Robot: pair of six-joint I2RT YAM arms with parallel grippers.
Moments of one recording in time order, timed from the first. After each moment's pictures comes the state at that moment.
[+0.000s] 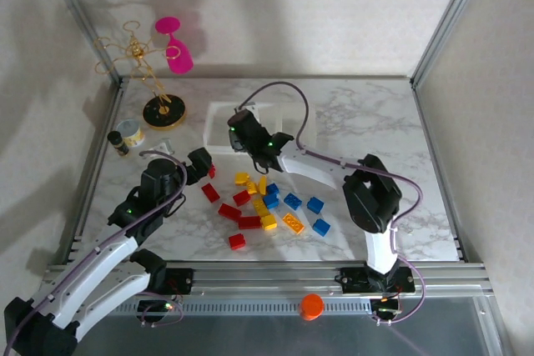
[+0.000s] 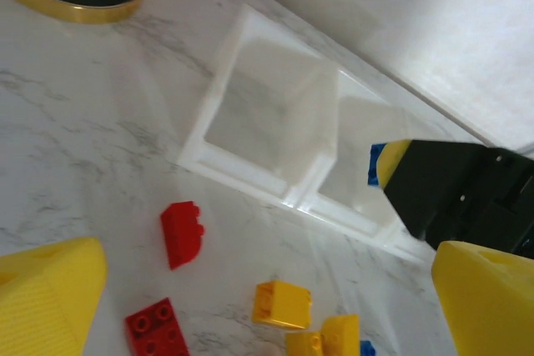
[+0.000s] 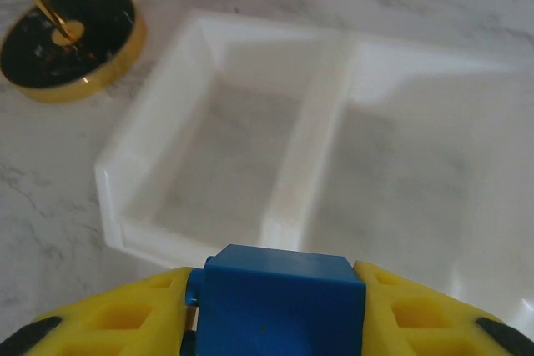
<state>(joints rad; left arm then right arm) -0.44 0.73 0.56 -0.27 -0.28 -0.77 0.92 1.98 1.57 -0.26 0.38 0.43</state>
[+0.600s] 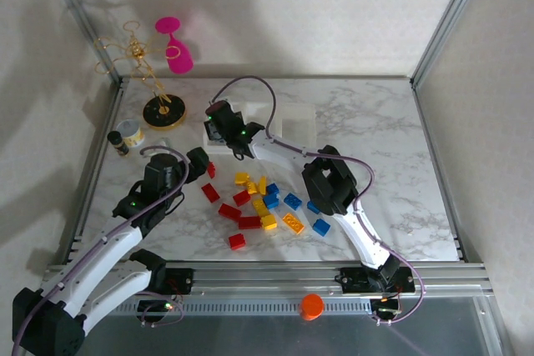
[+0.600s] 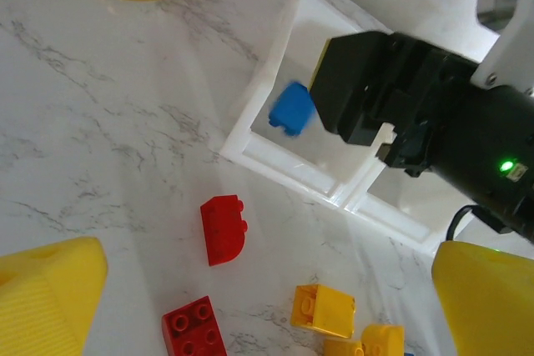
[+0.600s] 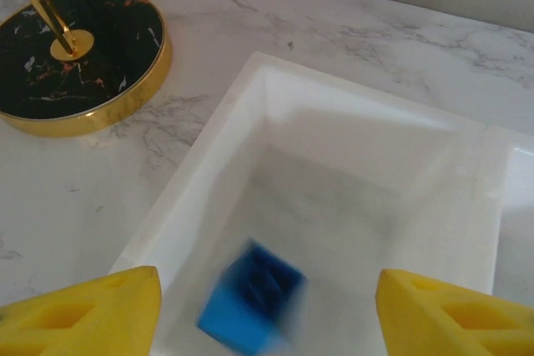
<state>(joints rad) -0.38 0.82 0.56 -0.27 -0.26 -0.78 0.90 2.35 2.00 -0.29 0.36 0.29</state>
